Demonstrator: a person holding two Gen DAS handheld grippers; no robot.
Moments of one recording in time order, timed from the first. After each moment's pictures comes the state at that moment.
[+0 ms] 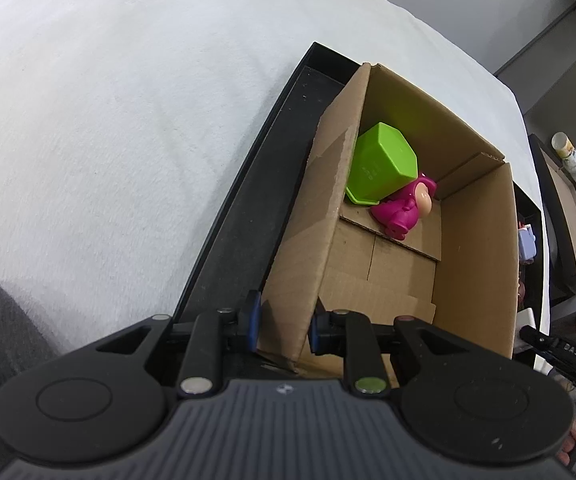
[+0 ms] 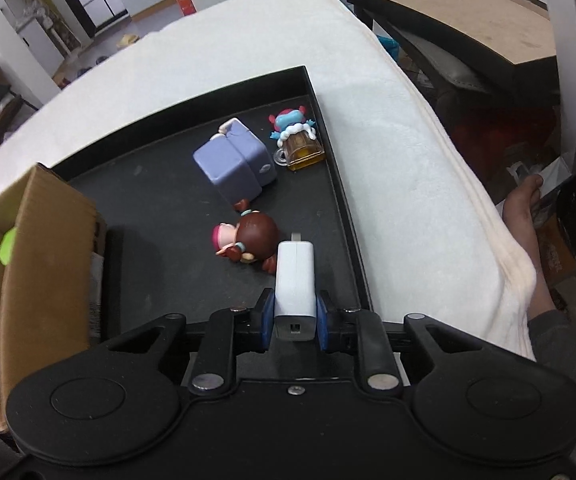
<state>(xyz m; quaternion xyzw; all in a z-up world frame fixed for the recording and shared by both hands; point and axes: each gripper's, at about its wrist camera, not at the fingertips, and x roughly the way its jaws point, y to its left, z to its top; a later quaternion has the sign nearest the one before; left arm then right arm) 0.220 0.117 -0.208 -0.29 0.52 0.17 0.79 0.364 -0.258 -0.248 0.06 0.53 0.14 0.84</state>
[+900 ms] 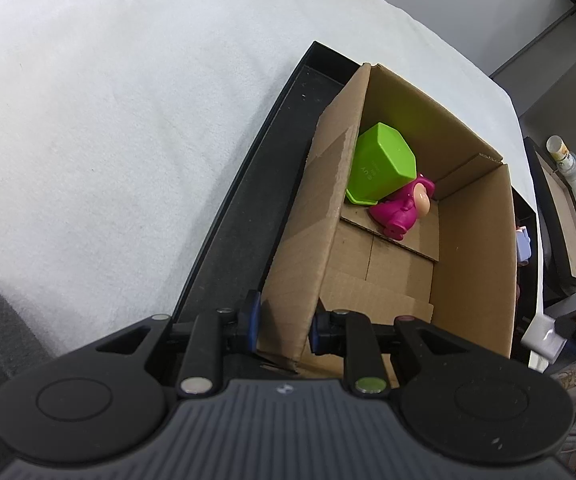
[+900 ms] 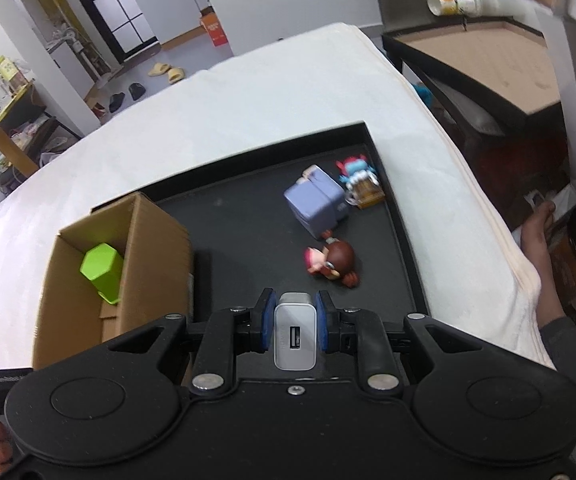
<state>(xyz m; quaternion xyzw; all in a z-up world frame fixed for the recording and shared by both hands) 0.220 0.119 -0.209 -0.30 0.51 0.16 0.79 0.337 -0.230 -0.183 0.08 0.49 0.17 0.85</state>
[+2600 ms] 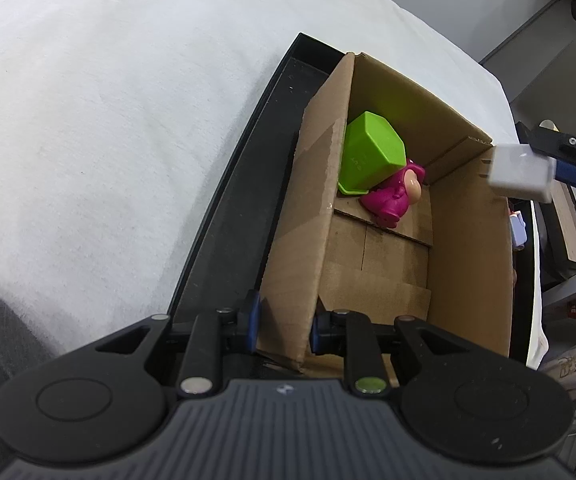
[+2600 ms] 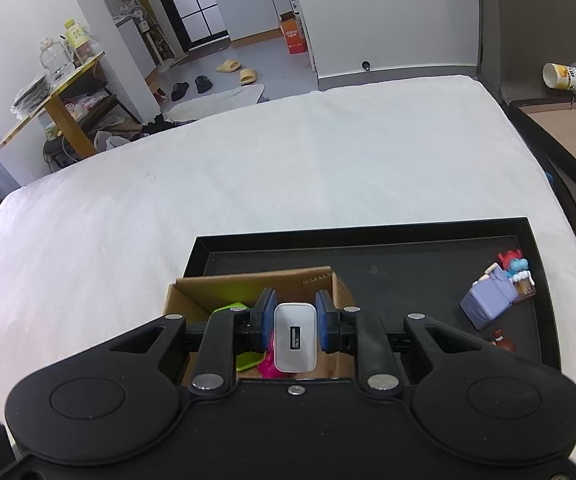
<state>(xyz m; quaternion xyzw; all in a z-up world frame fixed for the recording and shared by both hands) 0.235 0.103 -0.218 -0.29 0.52 0.14 0.79 0.365 -0.077 -0.136 0.03 0.45 0.24 0.86</state>
